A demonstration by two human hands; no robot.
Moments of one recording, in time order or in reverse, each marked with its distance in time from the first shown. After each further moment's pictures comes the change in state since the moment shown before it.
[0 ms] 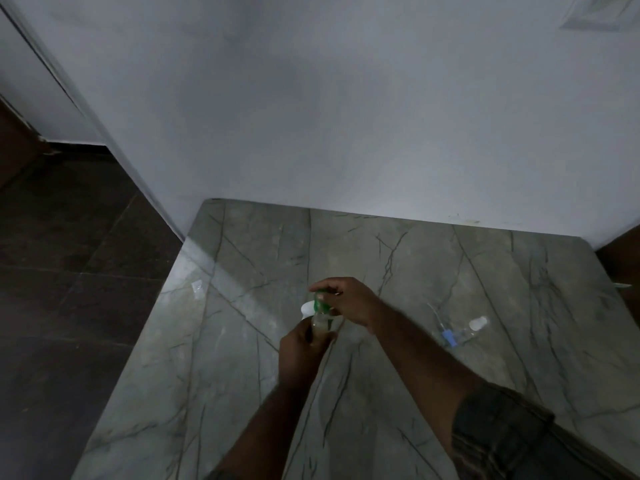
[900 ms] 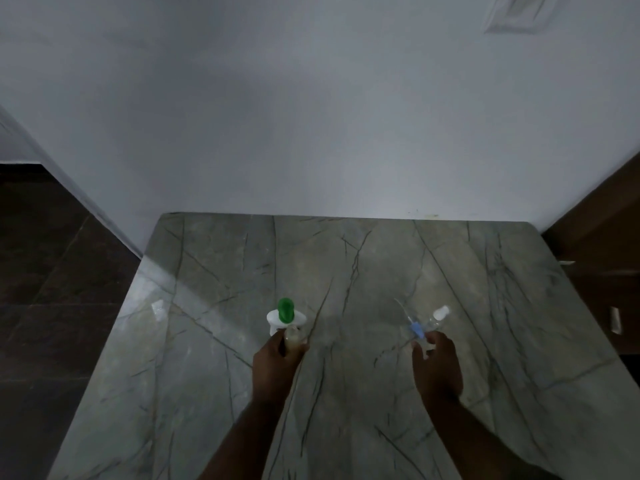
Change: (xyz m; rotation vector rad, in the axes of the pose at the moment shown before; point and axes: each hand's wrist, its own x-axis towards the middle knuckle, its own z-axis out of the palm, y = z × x) left_hand -0.003 -0.012 0.011 0.072 -0.049 -0.063; right_hand -0.121 0.190 -0.051 -0.319 0.974 0.377
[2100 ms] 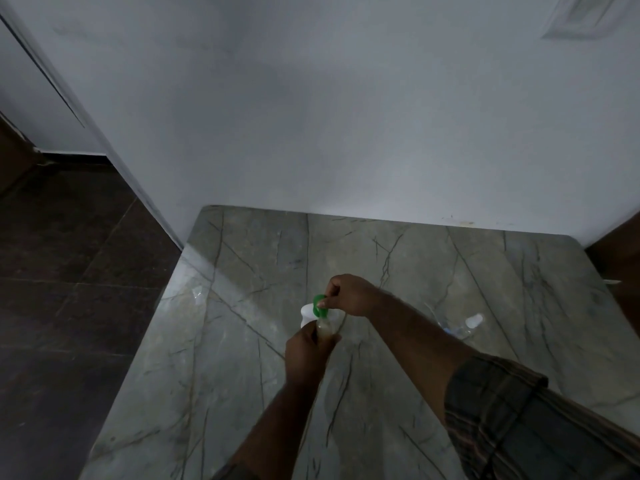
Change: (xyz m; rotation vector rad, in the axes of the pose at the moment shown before) left_hand 0.004 0.007 -0.002 -0.007 0.003 -0.042; right_hand -0.001 -0.242 0.033 -0.155 -0.855 -0.557
